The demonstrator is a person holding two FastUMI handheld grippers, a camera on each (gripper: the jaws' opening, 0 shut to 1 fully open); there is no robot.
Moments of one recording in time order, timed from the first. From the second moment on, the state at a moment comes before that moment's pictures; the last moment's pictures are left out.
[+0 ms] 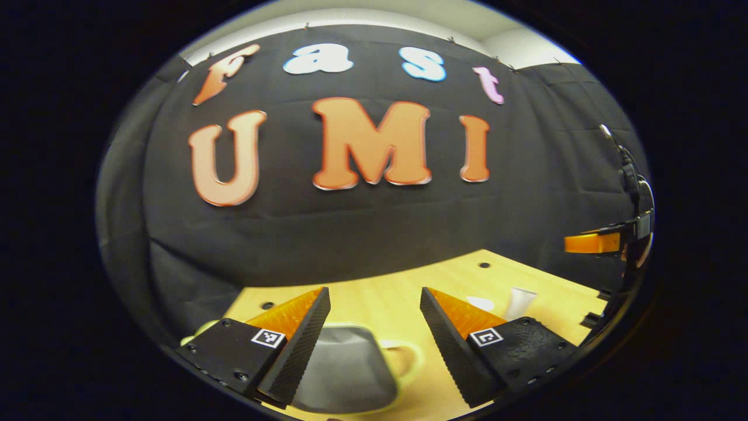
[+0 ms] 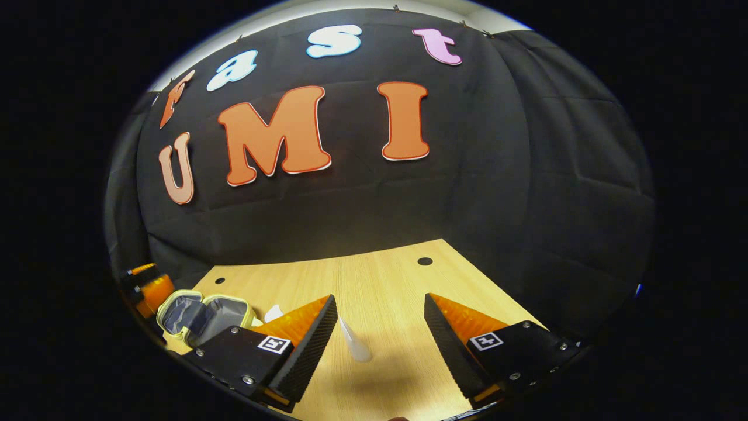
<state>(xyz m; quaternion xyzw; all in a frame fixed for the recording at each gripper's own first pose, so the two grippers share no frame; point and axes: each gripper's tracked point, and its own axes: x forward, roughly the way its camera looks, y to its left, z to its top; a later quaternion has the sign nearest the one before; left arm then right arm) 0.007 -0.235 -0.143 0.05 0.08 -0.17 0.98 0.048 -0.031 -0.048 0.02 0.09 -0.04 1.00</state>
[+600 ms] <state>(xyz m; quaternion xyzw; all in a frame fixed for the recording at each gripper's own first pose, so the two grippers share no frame) 0.030 -0.379 -0.346 0.08 0.15 -0.18 0.97 0.045 -0.078 -0.098 0.01 0.14 -0.07 0.99</state>
